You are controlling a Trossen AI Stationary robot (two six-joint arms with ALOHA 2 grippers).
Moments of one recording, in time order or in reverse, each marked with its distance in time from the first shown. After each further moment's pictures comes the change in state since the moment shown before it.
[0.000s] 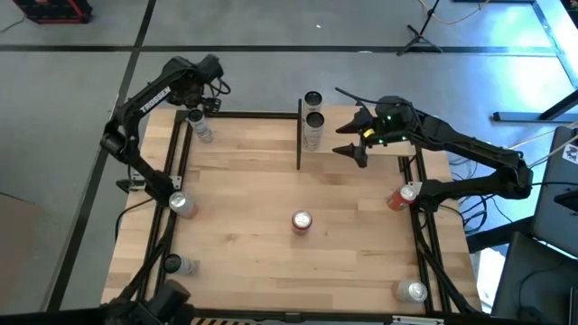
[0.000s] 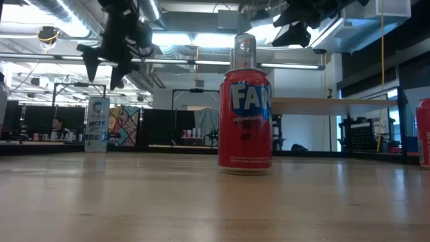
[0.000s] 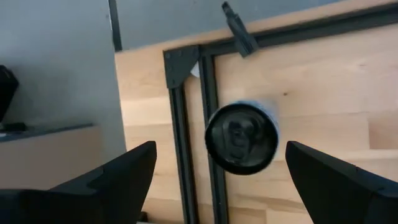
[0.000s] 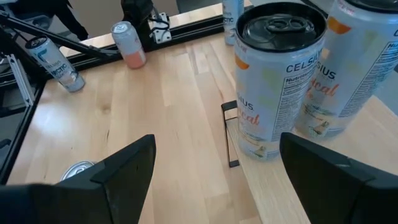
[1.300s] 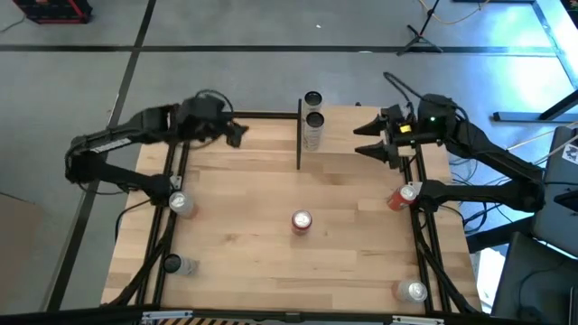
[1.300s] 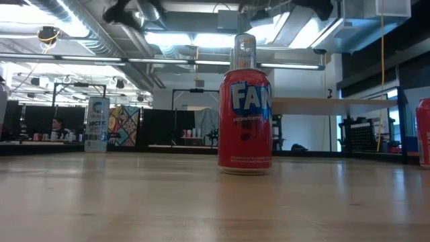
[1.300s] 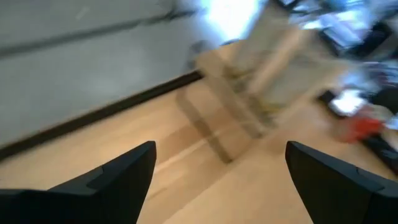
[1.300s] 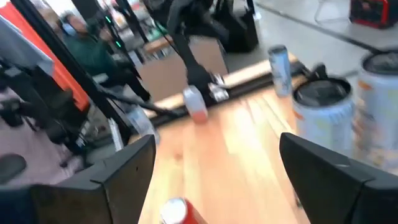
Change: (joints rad) left arm -0.699 -0.452 -0.208 0.584 0.063 -0.197; right arm 0.000 -0.228 0.000 0.034 -0.170 0.225
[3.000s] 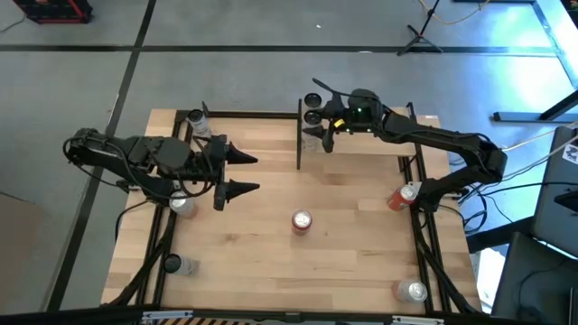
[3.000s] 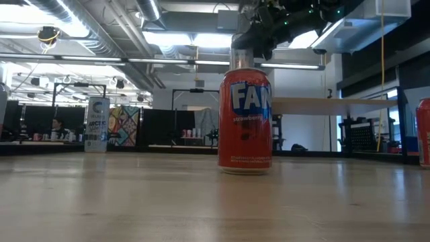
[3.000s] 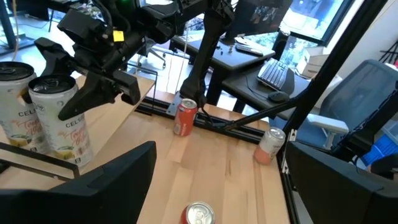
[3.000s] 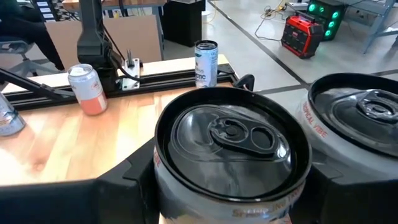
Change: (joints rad) left arm -0.551 -0.010 0.000 0.421 0.011 0.289; right arm -0.045 0.530 0.000 0.481 0.203 -0.317
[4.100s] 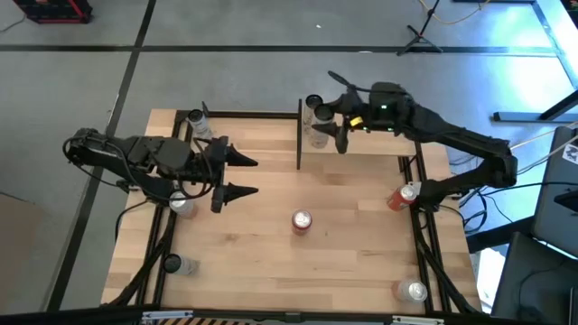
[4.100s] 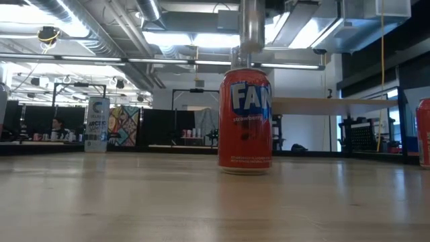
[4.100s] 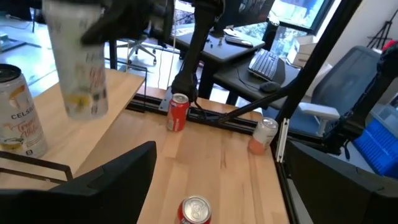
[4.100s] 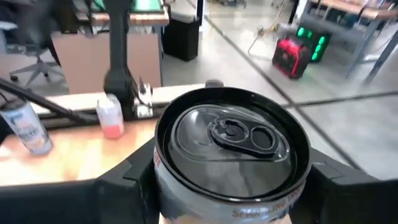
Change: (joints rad) left arm 0.000 0.000 0.002 -0.014 0.051 0.032; right arm 0.144 -0.121 0.277 -0.353 0.147 -0.002
